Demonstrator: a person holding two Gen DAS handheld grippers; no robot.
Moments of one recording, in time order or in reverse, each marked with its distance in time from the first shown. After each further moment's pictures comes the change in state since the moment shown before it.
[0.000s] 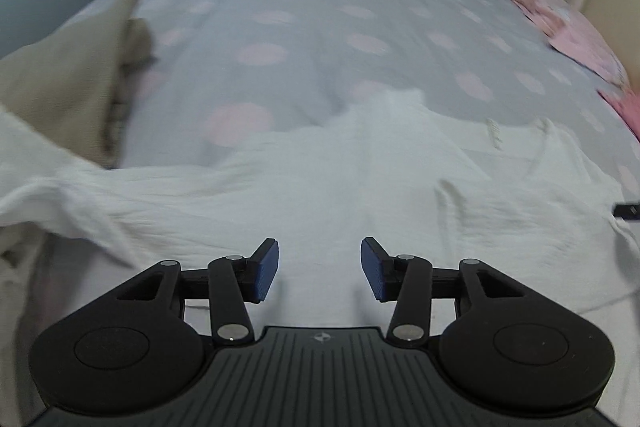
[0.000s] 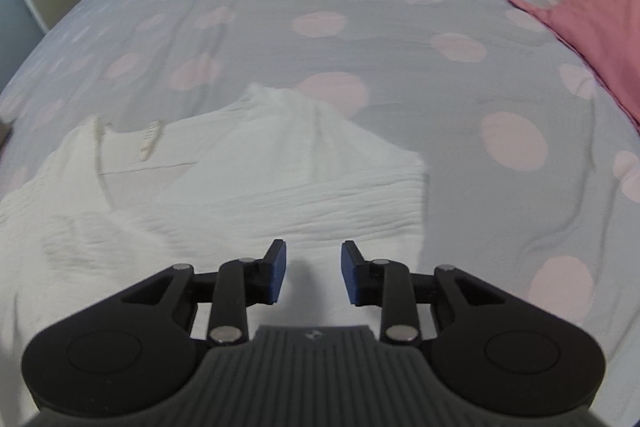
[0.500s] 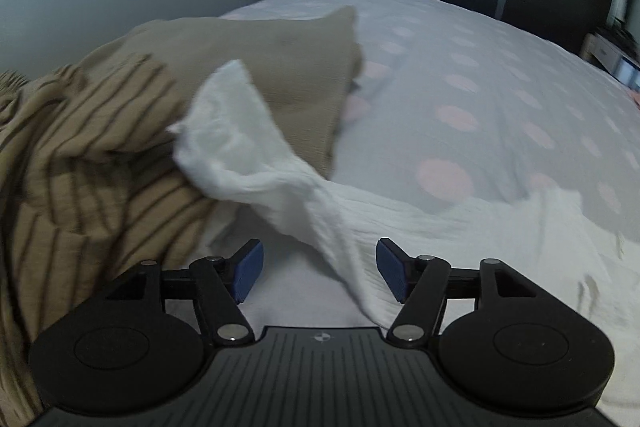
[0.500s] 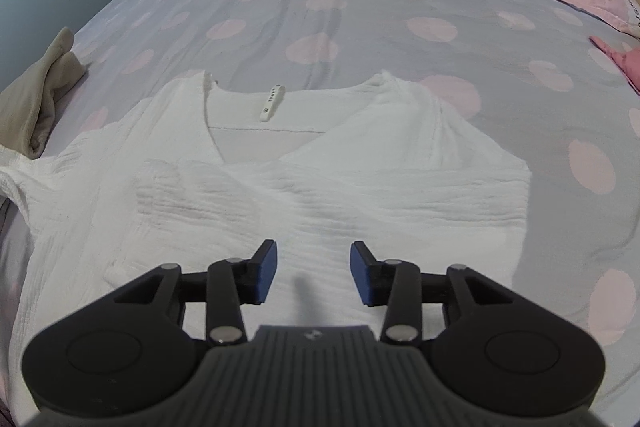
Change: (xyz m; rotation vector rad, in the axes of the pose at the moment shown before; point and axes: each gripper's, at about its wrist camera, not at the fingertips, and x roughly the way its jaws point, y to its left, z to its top) left arm -0.034 0.106 -0.010 -0.350 -0.112 0.297; right arm -0.014 0.061 -0.018 -0.158 0.018 0.116
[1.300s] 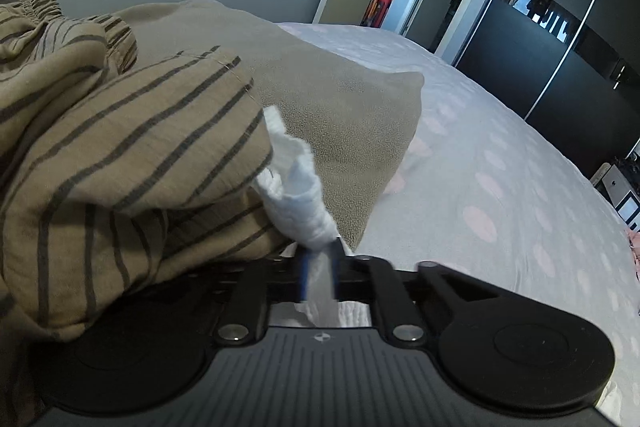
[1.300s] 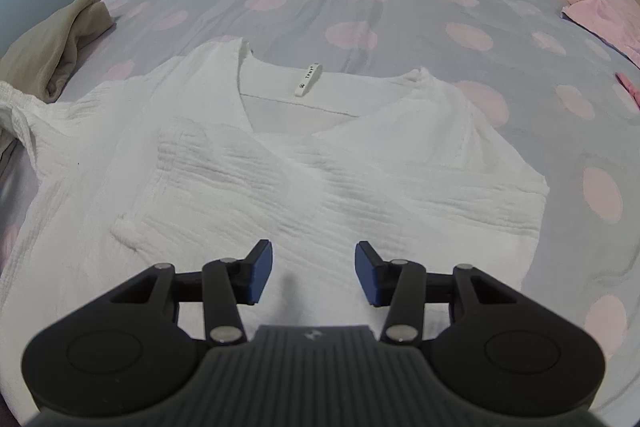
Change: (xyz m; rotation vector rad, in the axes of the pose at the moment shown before) left arm 0.029 0.046 0.023 -0.297 -0.106 -0.105; right arm 0.000 0.019 -0.008 -0.164 0.038 0.000
